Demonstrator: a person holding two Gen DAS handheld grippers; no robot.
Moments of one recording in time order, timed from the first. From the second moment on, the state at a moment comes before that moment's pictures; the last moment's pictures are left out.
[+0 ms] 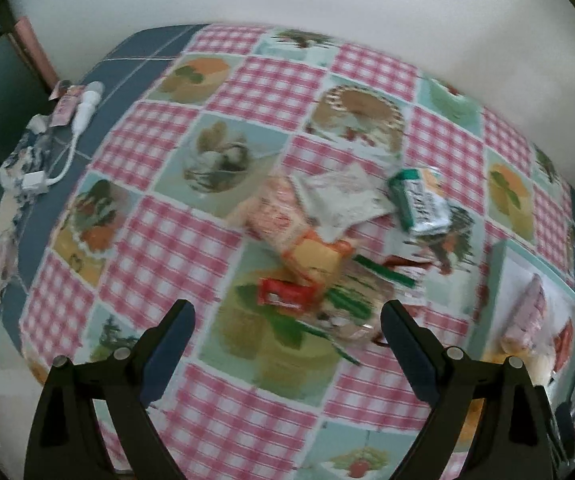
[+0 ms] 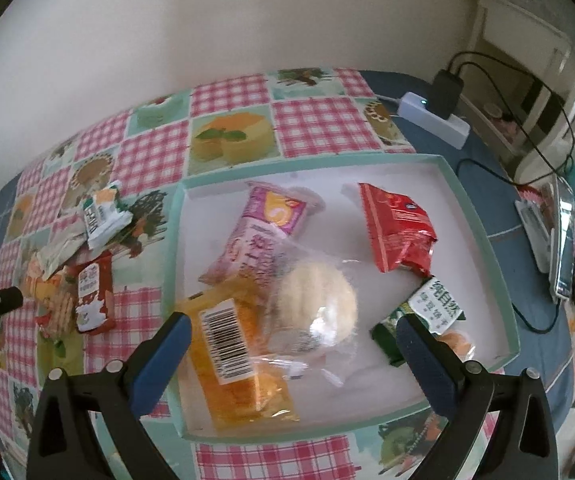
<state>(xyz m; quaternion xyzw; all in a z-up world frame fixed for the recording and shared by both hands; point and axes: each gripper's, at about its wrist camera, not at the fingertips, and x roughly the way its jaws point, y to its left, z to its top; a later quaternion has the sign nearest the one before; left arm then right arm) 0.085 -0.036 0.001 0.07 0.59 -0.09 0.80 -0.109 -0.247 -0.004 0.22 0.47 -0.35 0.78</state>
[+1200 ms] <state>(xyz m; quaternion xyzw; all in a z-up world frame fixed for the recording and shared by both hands) 0.146 0.041 -0.034 0.00 0.64 -0.05 0.77 0.015 -0.173 -0.026 0.21 0.50 -0.27 0.79</state>
